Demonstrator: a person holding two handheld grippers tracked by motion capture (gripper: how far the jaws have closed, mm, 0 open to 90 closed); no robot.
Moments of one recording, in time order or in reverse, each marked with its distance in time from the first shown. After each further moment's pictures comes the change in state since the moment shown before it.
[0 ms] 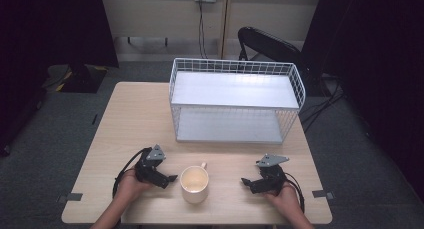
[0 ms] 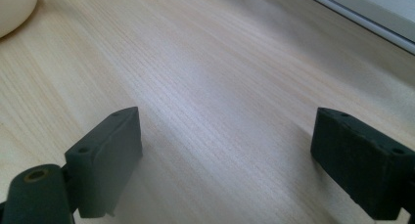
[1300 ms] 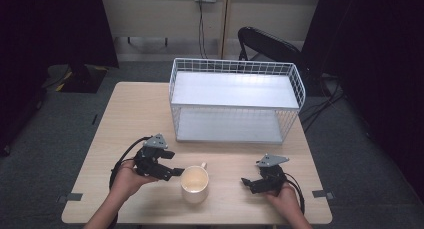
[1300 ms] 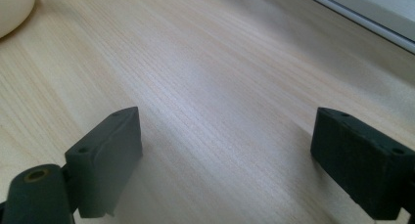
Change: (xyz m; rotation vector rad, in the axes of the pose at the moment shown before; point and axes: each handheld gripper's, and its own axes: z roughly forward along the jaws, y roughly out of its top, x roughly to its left) left arm -0.030 0.066 -0.062 -0.046 -0.180 -0.040; right arm 0.001 0.000 0.000 0.000 -0.008 0.008
